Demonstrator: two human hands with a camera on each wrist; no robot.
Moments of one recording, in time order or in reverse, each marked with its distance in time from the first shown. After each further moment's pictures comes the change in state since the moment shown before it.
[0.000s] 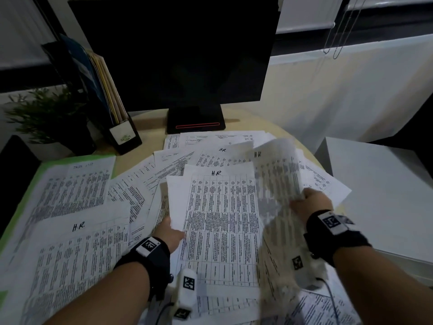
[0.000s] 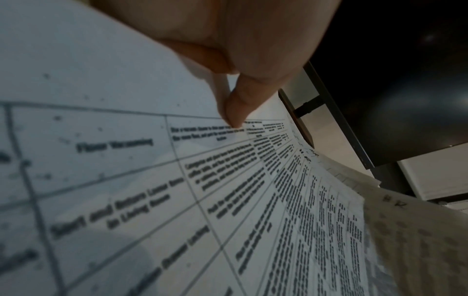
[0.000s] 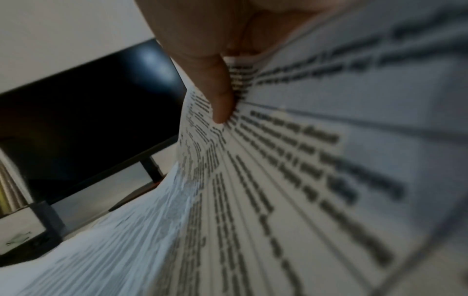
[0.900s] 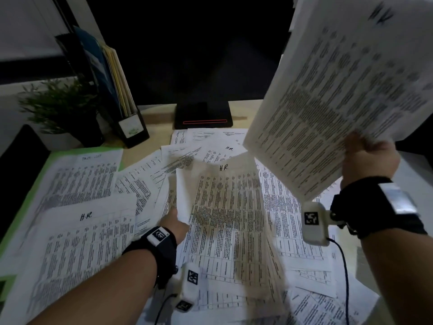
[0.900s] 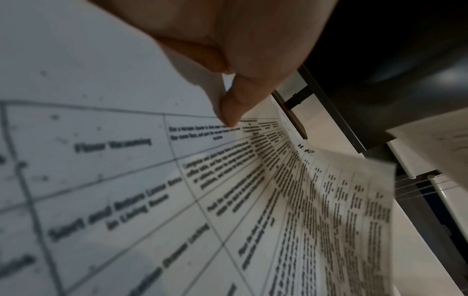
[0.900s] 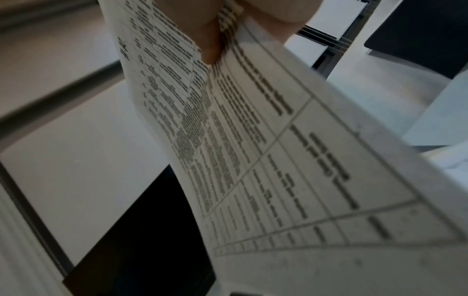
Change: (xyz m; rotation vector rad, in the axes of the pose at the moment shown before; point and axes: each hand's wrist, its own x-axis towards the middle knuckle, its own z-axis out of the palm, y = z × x) left_hand -0.009 0.017 -0.005 0.192 0.009 -0.024; right_hand -0.014 -0.049 -0.083 0.808 0.658 -0.179
